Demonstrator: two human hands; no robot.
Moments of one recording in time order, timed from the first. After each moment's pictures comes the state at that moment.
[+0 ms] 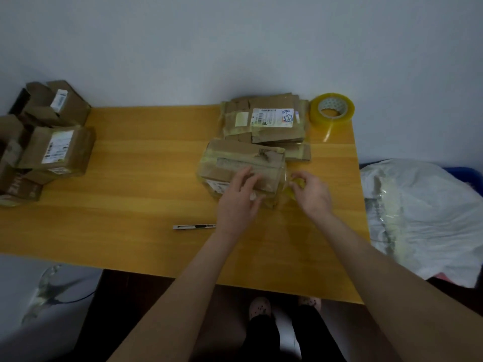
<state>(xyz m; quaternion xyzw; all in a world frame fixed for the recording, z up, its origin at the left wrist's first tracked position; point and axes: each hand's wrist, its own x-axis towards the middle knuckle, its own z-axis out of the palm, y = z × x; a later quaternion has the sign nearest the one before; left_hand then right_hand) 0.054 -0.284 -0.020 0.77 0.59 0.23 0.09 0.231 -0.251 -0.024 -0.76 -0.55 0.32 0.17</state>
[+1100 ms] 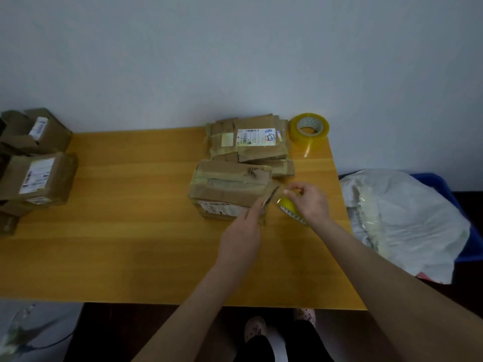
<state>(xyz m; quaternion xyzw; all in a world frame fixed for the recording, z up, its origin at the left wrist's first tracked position) 0.073 -0.321 0.029 0.74 0.61 0.17 0.21 0.243 -0.253 0.002 -0.77 -0.50 0.34 0.22</state>
